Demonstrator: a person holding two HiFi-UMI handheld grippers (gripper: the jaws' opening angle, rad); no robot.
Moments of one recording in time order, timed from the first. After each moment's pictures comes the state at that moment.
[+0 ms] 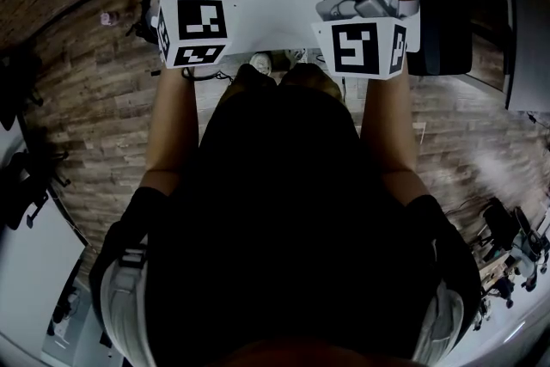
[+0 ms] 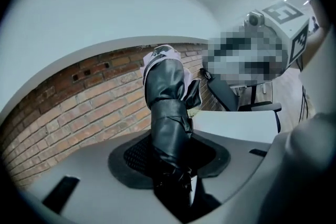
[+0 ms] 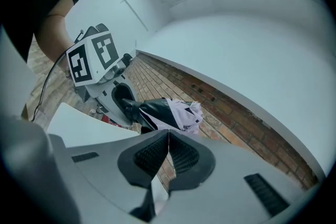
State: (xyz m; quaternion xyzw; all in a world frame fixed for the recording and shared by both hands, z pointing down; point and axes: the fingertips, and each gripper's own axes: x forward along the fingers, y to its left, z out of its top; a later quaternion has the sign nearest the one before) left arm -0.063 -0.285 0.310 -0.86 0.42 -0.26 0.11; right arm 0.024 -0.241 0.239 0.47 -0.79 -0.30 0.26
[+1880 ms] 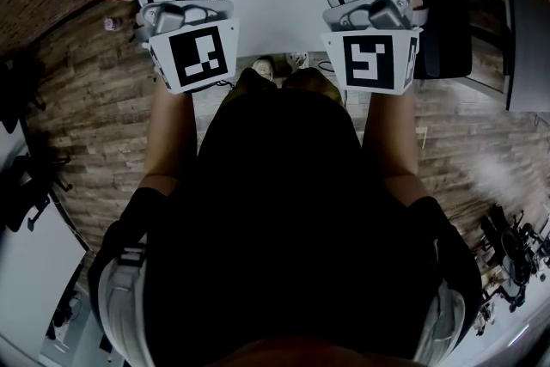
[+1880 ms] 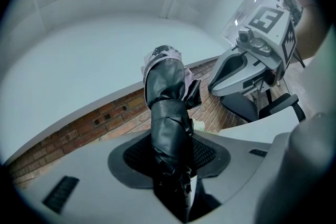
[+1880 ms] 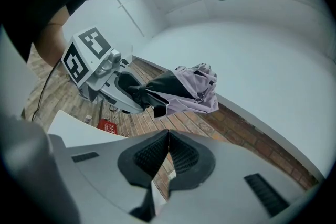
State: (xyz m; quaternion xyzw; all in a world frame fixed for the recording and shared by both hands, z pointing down) left arm -0.067 -0.269 0.217 -0.83 0.46 -0.16 0.27; right arm 0.024 -0.230 0.204 0.48 -0.79 -0.31 0.21
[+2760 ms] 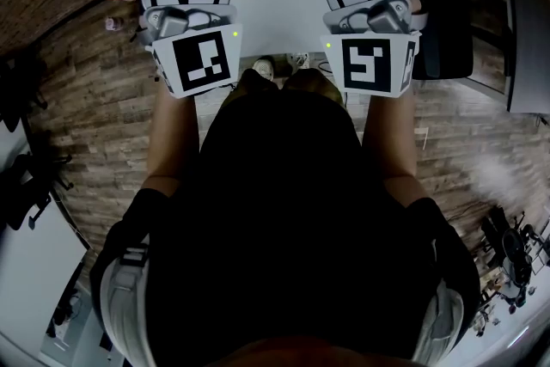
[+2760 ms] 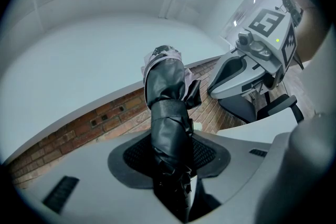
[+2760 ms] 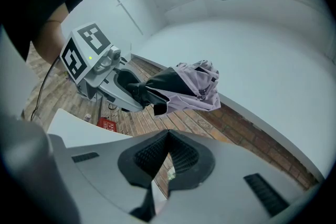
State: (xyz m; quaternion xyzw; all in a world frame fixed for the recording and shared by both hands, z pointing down) left arm -0.058 -0.266 0.219 -0.83 0.46 -0.16 0.27; right arm 0.034 -0.230 0.212 0.49 -0.79 -0.30 0.22
